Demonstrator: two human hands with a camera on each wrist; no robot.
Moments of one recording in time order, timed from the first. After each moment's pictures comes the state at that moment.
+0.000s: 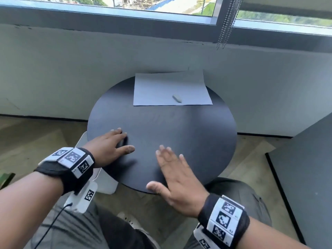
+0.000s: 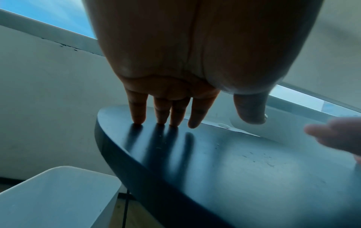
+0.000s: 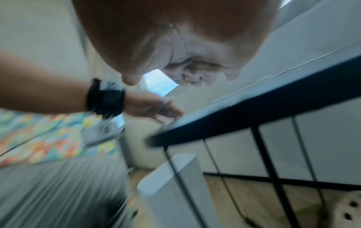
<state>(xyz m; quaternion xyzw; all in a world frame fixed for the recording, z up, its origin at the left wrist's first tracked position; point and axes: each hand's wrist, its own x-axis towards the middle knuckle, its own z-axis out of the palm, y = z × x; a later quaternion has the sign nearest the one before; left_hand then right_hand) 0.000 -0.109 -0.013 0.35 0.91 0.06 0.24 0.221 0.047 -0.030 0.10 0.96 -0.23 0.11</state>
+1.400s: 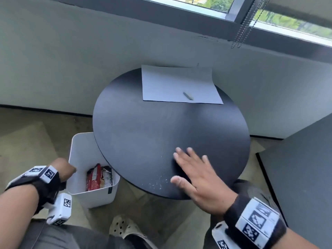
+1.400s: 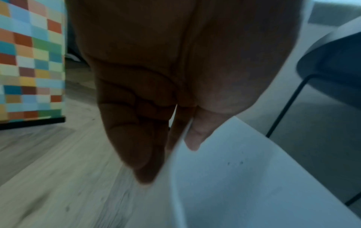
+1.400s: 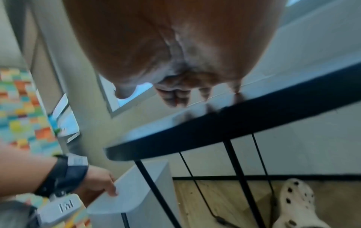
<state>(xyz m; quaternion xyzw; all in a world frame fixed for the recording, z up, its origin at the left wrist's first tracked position) -0.111 -0.241 -0.177 0.01 0.94 0.10 0.33 0.203 0.041 -0.042 0.17 0.96 -0.19 0.12</state>
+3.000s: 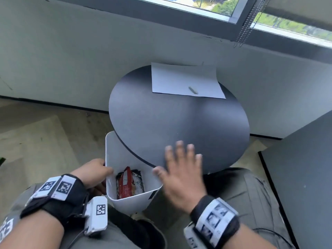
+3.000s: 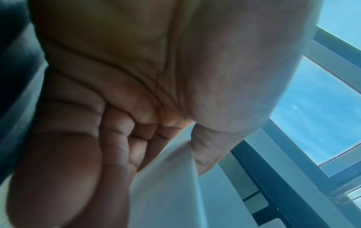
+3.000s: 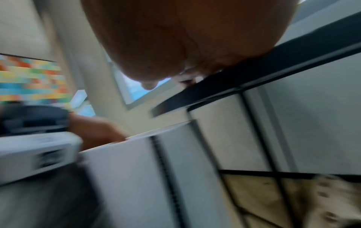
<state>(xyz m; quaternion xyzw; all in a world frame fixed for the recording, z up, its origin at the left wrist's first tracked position) 0.019 -0.236 -0.095 0.09 0.86 0.29 0.42 0.205 -0.048 -0.065 0.24 0.96 -0.11 0.09</state>
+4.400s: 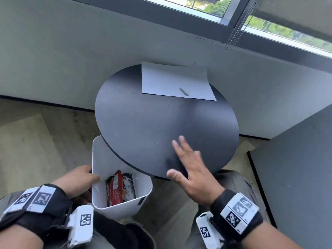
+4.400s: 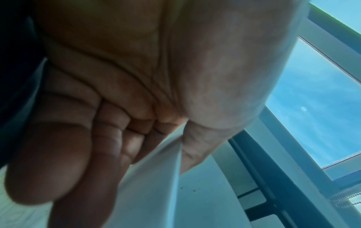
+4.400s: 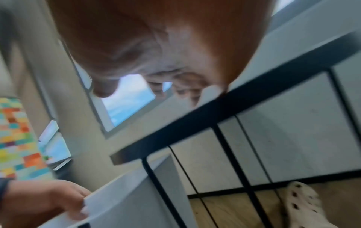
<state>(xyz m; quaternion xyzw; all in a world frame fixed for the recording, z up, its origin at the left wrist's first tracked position) 0.020 -0.234 -0.107 0.09 0.85 0.31 0.42 0.230 0.023 -0.047 0.14 0.95 -0.27 0.01</state>
